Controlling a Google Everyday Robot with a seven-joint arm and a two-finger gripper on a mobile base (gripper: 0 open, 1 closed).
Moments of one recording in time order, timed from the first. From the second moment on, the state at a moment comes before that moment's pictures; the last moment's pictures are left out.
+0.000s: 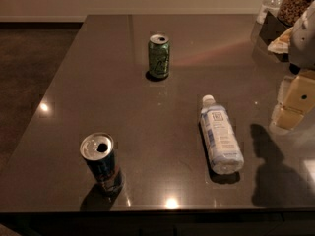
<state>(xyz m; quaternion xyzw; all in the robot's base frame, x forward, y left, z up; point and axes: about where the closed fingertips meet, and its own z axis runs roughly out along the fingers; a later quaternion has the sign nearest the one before) 0.438 -0.217 0.976 -0.60 0.78 -0.03 0.16</state>
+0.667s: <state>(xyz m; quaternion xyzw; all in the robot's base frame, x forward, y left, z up) 0.443 -0.213 0.975 -0.59 0.79 -0.03 0.15</state>
